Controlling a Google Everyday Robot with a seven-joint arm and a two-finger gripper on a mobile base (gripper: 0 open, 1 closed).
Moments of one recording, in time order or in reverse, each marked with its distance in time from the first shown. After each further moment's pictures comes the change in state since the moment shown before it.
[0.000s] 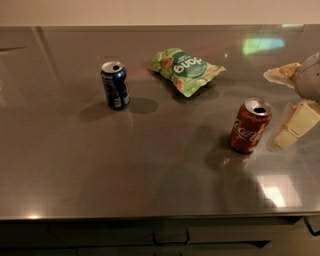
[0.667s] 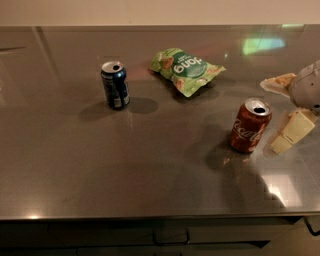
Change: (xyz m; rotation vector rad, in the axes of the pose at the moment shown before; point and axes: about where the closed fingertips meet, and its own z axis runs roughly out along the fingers) arm 0.014 0.002 0.018 -0.030 -0.025 0.032
